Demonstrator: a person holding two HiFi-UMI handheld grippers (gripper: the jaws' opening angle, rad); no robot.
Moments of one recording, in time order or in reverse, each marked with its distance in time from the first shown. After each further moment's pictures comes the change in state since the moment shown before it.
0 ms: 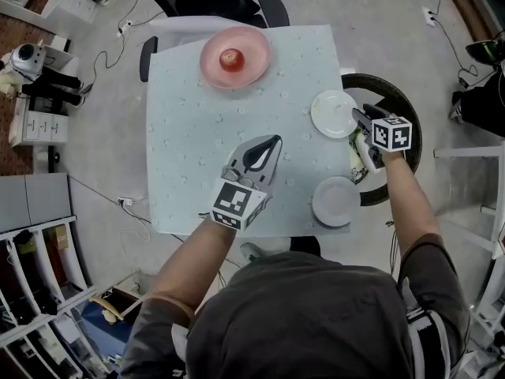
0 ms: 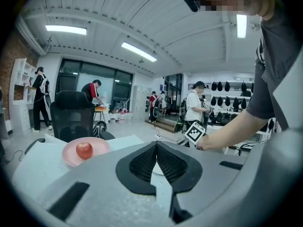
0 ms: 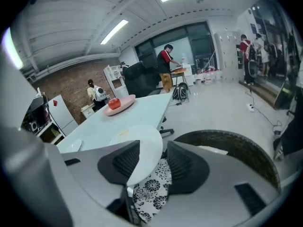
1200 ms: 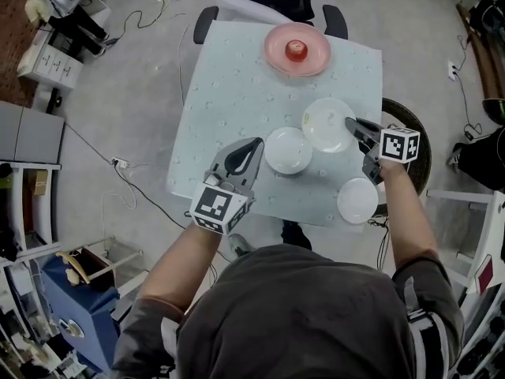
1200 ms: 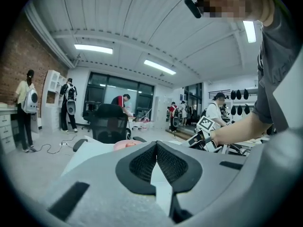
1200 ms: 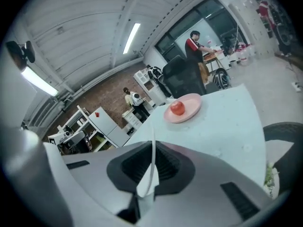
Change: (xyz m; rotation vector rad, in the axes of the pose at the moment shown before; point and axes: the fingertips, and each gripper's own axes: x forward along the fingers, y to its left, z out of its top) left arm -0.198 0.062 -0.011 -0.078 -0.111 0.258; right arm -0.017 0.252 0.048 0.088 0.047 0.482
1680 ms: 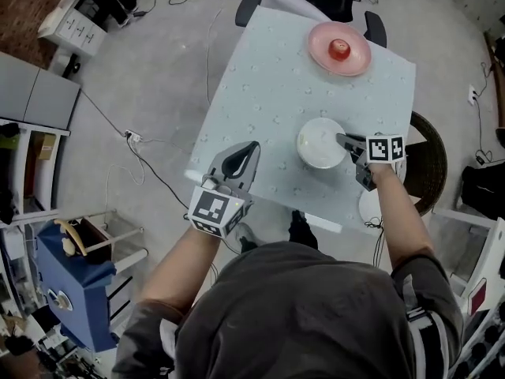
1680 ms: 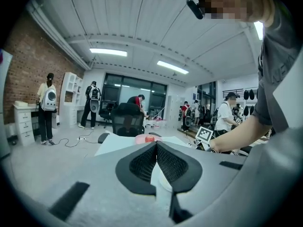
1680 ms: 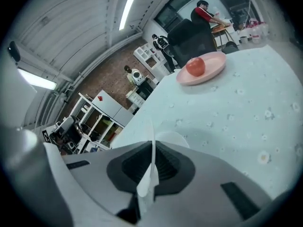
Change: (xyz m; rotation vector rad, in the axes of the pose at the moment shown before) left arm -0.097 0.050 -0.025 -0.065 0.015 0.163; right arm 0.098 0.046 -0.096 0.032 0.286 0.059
